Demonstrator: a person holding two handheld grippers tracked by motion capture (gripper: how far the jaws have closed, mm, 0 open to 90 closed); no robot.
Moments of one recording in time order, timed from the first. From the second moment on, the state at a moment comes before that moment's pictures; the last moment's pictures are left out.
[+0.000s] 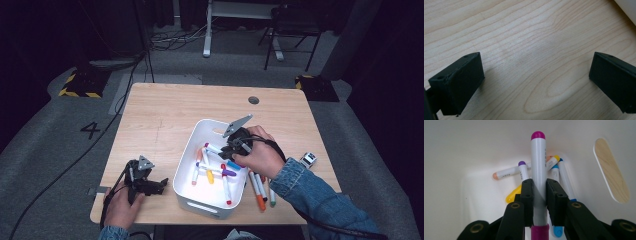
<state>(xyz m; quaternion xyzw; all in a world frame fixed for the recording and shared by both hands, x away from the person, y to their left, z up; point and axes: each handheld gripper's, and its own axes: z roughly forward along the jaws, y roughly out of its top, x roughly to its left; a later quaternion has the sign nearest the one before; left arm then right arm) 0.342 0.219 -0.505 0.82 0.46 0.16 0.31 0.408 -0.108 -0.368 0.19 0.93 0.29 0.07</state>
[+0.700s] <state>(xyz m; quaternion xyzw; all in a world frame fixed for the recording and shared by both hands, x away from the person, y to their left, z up) 0.342 0.219 -0.505 0.82 0.46 0.16 0.31 0.391 -0.098 -0.379 0.17 0.95 0.27 0.06</state>
